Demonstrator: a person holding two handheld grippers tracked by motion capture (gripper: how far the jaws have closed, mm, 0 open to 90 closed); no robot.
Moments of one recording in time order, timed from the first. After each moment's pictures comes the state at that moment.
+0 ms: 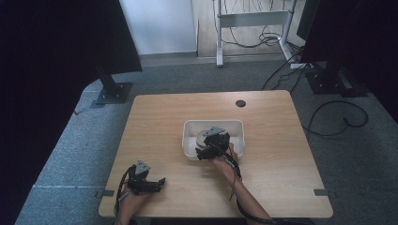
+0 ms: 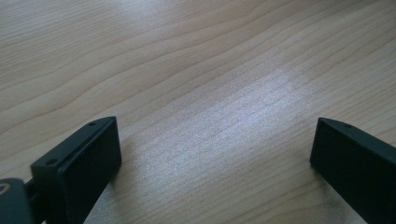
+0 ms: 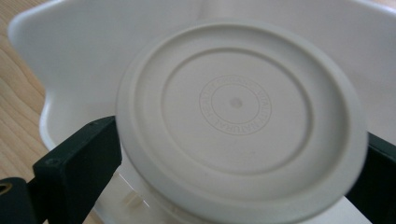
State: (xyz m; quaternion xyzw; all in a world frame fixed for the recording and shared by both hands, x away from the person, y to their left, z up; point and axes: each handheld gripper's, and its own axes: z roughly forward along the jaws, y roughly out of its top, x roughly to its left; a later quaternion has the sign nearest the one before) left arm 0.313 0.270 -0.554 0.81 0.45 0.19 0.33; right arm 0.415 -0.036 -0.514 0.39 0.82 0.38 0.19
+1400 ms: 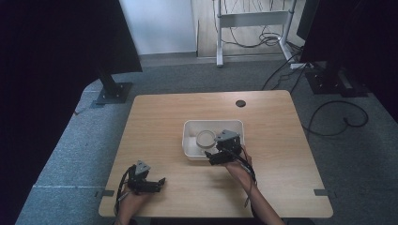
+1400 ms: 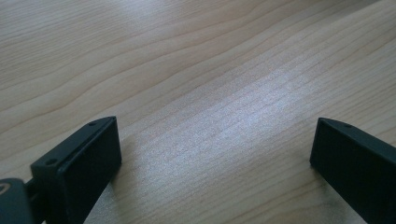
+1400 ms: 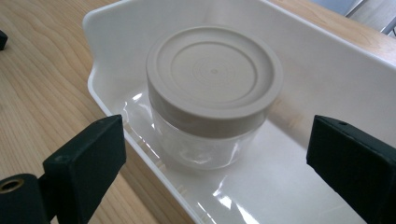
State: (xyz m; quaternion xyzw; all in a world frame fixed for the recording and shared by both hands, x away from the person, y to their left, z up) left arm 0.313 0.270 -0.554 0.81 0.45 0.19 0.33; right arm 0.384 -0.078 -0.493 0.34 0.82 0.41 0.20
